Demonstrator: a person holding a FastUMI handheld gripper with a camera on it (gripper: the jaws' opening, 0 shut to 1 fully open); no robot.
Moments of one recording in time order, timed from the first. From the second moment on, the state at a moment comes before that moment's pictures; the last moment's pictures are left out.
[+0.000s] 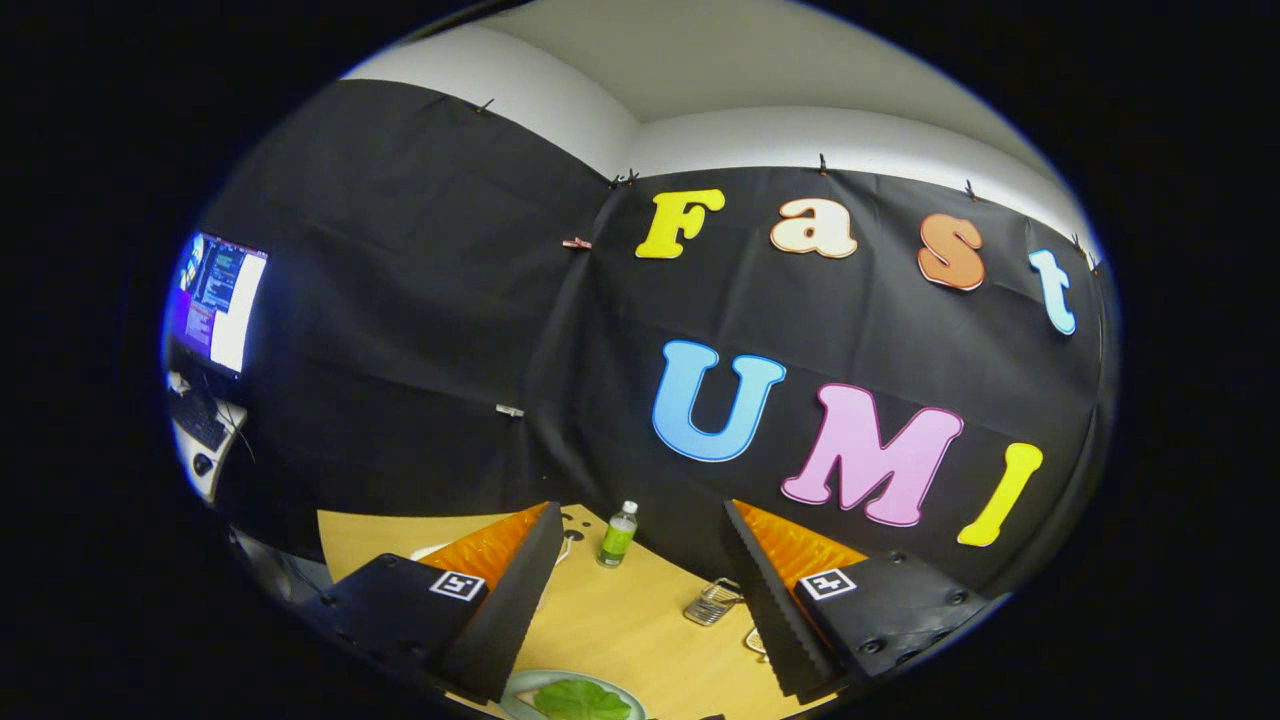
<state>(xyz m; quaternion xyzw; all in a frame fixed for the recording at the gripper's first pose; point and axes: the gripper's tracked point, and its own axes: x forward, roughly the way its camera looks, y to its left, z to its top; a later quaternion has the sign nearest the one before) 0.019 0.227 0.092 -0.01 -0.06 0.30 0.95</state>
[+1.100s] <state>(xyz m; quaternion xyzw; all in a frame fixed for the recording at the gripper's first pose) 0.083 0.456 -0.074 0.02 0.16 0.32 0.93</state>
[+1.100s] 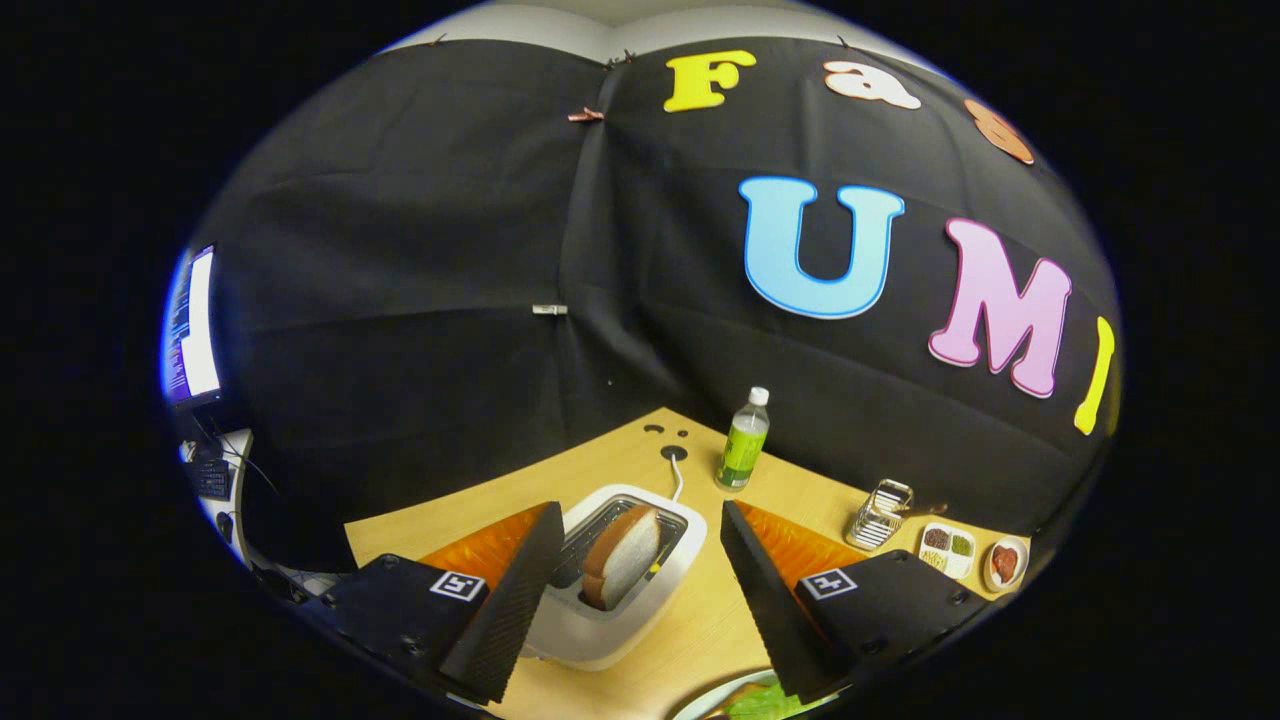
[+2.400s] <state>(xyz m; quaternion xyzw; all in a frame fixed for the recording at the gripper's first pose) 0.108 0.482 -0.096 0.15 0.27 0.25 0.92</state>
